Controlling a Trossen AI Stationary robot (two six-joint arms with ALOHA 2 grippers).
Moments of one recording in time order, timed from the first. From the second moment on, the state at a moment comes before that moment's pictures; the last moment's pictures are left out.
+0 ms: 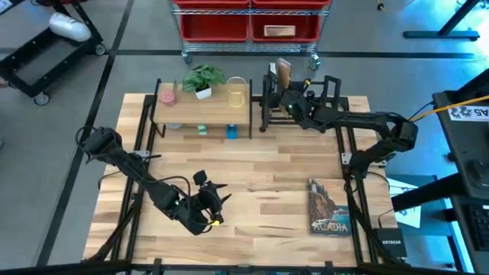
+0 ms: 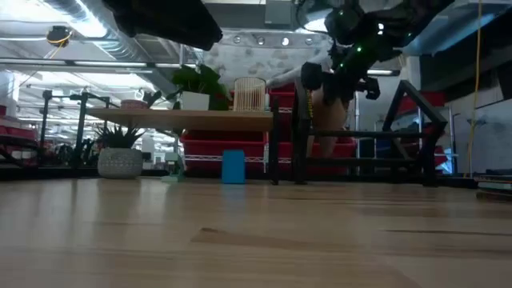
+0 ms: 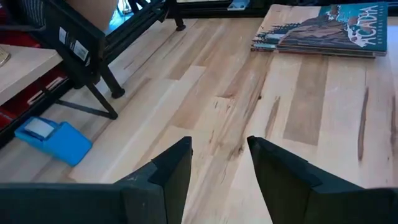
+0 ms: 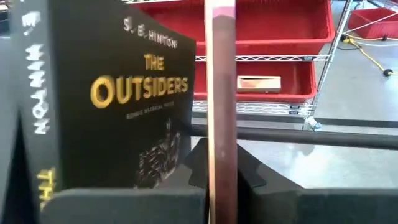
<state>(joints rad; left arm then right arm) -0.63 1.63 1.05 -0.25 -1.01 -0.56 -0.45 1.49 0.91 0.08 0.78 0.52</state>
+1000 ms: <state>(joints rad) -0.63 1.63 1.05 -0.25 -1.00 -0.56 -0.45 1.51 0.91 0.09 0.65 0.46</state>
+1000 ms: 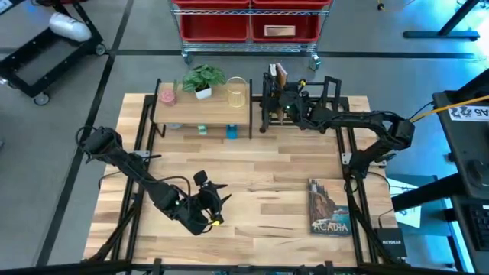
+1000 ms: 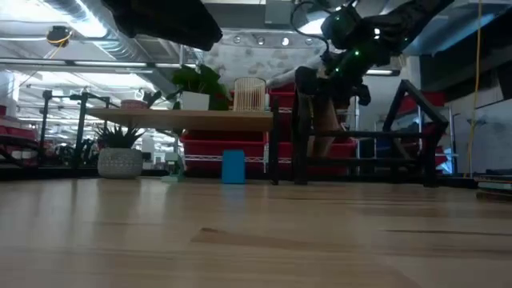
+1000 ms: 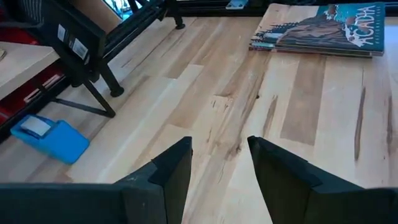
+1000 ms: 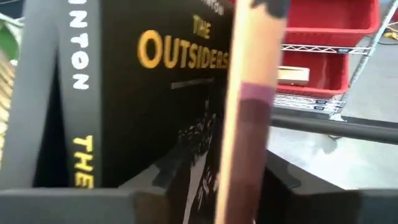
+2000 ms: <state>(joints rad) -0.63 1.63 1.05 -0.25 -1.00 -0.56 -0.45 1.33 0.91 -0.13 0.41 0.41</state>
